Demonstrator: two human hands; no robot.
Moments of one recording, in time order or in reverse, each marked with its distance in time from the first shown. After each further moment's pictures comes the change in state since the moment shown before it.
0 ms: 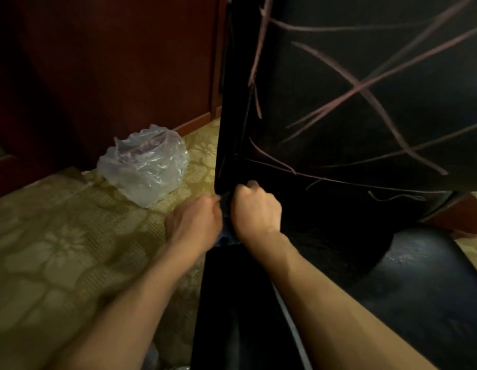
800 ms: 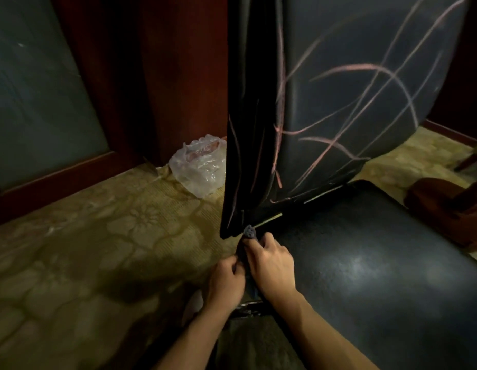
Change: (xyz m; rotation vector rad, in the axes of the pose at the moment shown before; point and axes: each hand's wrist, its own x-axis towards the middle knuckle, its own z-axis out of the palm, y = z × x) left_hand -0.215 -0.056 -0.014 -0.524 -0.116 -0.408; right_hand -0.194 -0.067 0.013 0.086 0.163 -0.264
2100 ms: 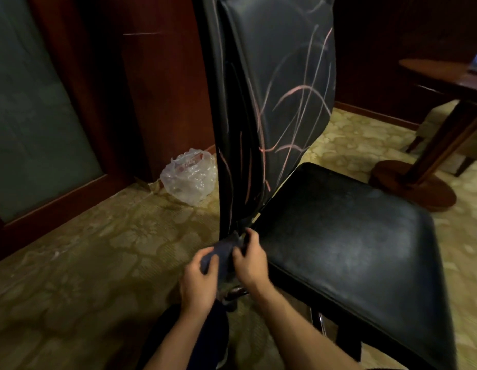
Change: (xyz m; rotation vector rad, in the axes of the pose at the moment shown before) left_hand -0.098 -0.038 -0.075 -0.271 0.193 0.182; right_hand -0.068 -0.098 -0.044 0.768 -0.049 0.668
